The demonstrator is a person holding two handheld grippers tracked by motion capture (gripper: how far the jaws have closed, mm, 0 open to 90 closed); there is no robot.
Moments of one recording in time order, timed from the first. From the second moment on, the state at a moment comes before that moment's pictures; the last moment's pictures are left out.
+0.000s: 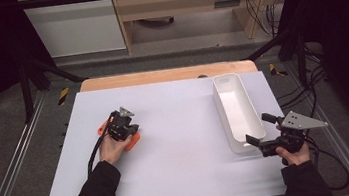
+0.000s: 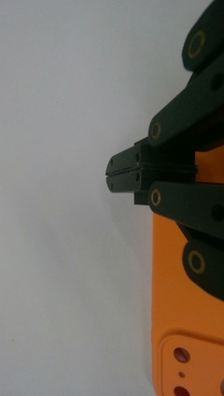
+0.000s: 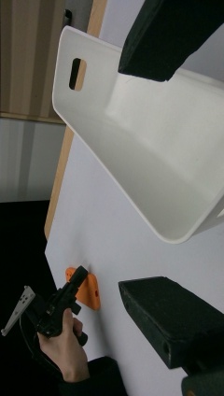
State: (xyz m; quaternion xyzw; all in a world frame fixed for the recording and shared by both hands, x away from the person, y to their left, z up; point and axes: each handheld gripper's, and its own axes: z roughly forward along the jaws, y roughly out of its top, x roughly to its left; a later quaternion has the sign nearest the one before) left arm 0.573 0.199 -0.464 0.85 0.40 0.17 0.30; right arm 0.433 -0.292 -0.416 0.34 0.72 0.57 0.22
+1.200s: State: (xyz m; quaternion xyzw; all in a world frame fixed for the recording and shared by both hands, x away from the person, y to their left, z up) left arm 0.521 0.215 -0.461 0.88 0.36 0.16 0.28; right arm 0.432 -0.293 -0.416 0.34 0.72 0.57 0.22
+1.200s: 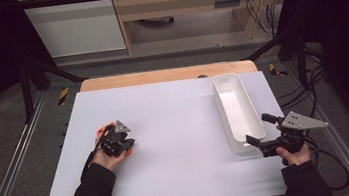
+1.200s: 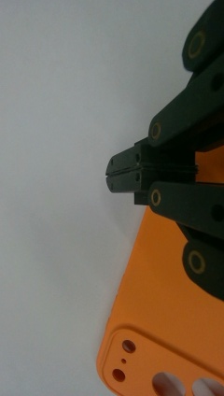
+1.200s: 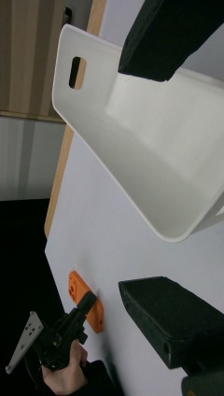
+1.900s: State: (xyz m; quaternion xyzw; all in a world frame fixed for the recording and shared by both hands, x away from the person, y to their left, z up) left arm 0.496 0.235 -0.460 0.88 0.35 0.16 0.27; right arm 0.432 -0.292 -0.417 0.34 0.72 0.57 0.22
